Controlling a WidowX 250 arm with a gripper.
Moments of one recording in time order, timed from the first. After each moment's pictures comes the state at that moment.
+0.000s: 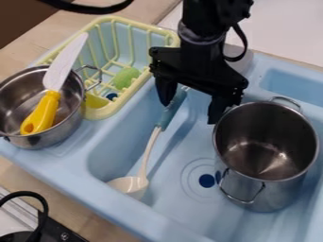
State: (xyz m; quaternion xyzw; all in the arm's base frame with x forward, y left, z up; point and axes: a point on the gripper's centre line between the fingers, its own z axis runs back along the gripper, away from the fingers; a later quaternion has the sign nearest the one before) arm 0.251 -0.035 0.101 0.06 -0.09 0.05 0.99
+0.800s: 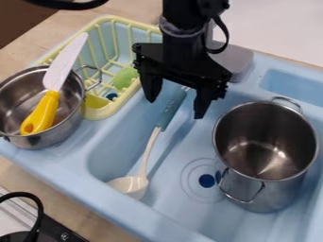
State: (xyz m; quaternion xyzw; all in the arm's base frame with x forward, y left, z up) arm 0.247 -0.018 0.107 0.06 -0.09 0.07 0.99
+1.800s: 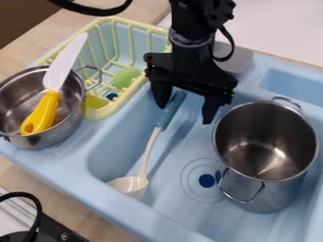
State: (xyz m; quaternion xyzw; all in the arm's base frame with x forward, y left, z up) arm 0.261 -0.022 0.087 0.03 -0.08 0.06 0.99
